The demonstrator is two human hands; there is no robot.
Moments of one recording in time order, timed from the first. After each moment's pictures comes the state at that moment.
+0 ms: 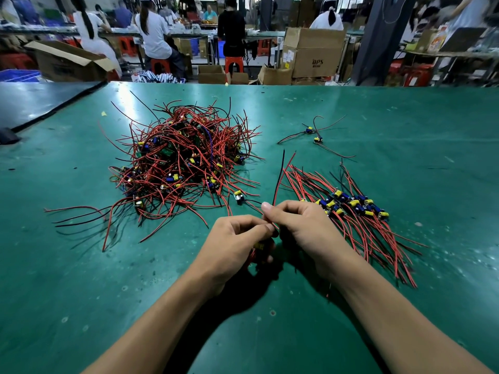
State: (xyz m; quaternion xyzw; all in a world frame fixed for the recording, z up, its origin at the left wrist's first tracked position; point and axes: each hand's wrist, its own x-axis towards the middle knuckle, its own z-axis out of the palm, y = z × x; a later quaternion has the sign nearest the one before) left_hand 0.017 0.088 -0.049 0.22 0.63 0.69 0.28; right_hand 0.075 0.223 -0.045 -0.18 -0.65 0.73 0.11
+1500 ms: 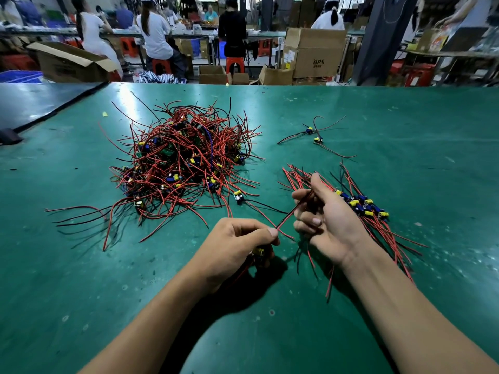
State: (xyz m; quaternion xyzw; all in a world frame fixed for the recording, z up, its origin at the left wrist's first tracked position) left_hand 0.013 0.082 -0.049 0.28 0.63 0.65 0.32; right_hand 0.070 0.251 -0.032 -0.24 -0.41 0.87 0.14
